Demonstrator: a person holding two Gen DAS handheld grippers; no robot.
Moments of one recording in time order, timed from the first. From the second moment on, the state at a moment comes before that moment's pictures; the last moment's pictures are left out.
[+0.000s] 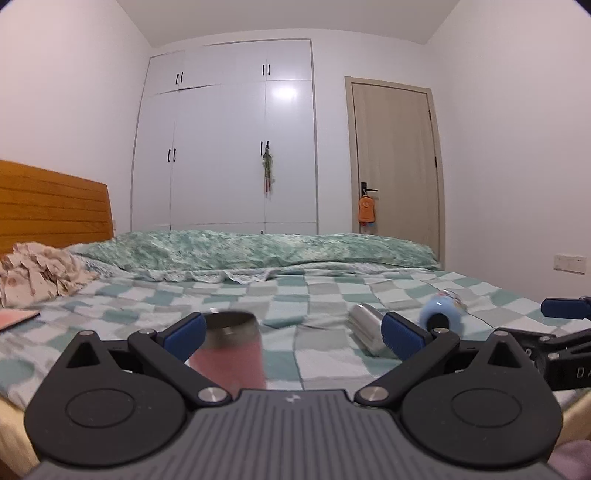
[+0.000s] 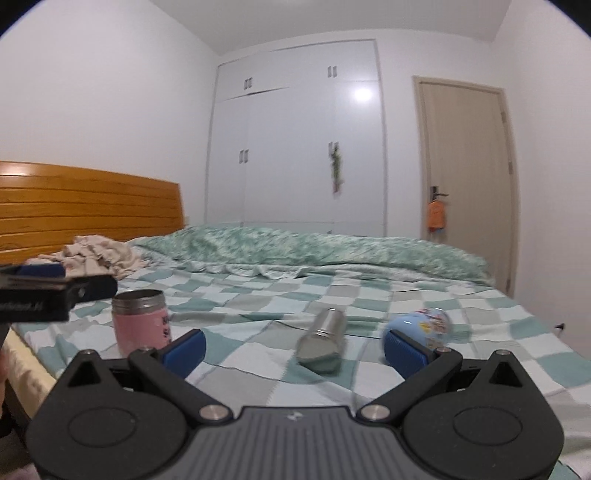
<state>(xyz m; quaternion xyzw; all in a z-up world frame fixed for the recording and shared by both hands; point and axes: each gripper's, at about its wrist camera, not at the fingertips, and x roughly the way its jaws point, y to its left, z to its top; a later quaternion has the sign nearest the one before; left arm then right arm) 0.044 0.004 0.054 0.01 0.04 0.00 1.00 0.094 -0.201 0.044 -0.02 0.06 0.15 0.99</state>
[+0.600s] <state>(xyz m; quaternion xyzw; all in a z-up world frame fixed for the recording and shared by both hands) 0.021 -0.006 -0.002 0.01 0.02 0.03 1.00 0.045 -0.232 -0.001 -0.03 0.03 0.08 1.00</state>
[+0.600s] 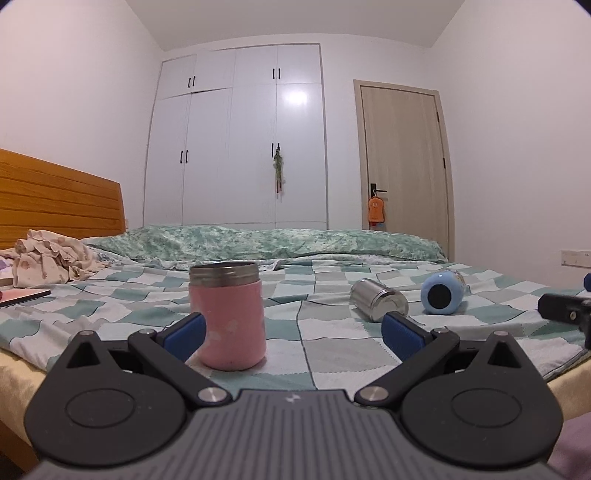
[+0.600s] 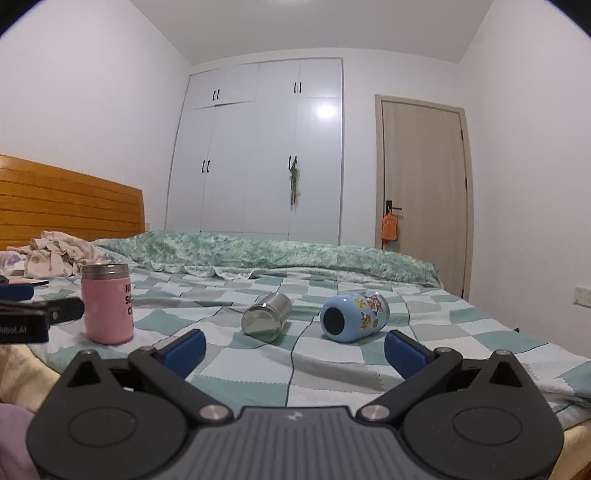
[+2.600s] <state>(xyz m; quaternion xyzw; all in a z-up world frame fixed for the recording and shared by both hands) 0.008 -0.012 -0.006 0.02 -0.01 0.02 1.00 0.026 -0.227 -0.004 -0.05 -0.01 0.08 1.00</state>
